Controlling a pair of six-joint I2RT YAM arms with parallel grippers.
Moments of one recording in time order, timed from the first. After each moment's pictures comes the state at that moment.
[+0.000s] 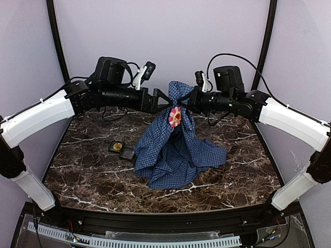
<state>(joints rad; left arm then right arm) -0.84 1.56 1.61 -0.42 0.25 -0.30 0.76 1.46 1.39 -0.28 -0.18 0.75</state>
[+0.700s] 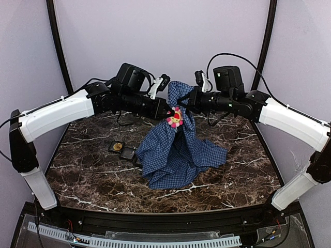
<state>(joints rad) -0.88 1.73 1.72 -0.52 0.21 -0.29 0.77 1.46 1.39 -0.28 -0.16 0.75</state>
